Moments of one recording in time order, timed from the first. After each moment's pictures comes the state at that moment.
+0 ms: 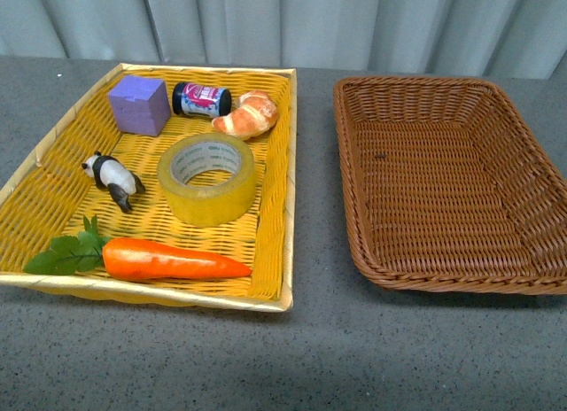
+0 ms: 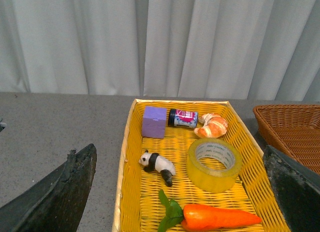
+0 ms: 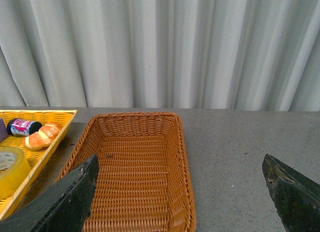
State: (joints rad) left arm 0.00 0.00 0.02 0.00 0.00 0.00; right arm 0.00 0.00 0.01 0.00 0.00 0.00
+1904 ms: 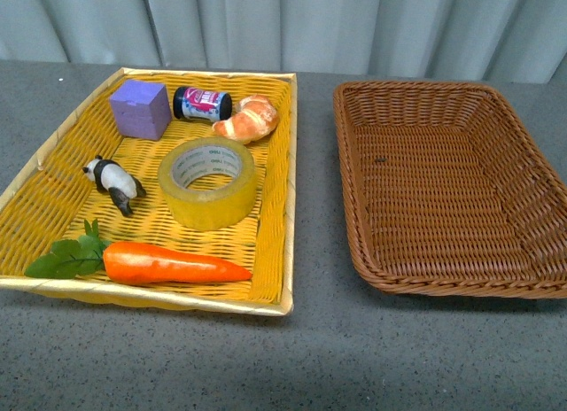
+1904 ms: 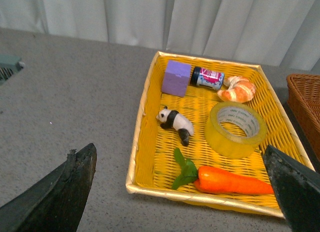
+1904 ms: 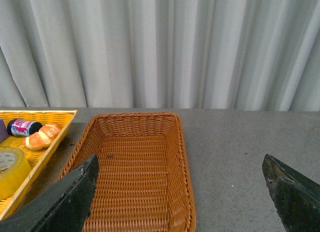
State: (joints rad) left arm -0.02 0.19 0.07 -0.07 -0.13 -0.09; right arm 0.00 0.00 0.01 0.00 0.00 0.00
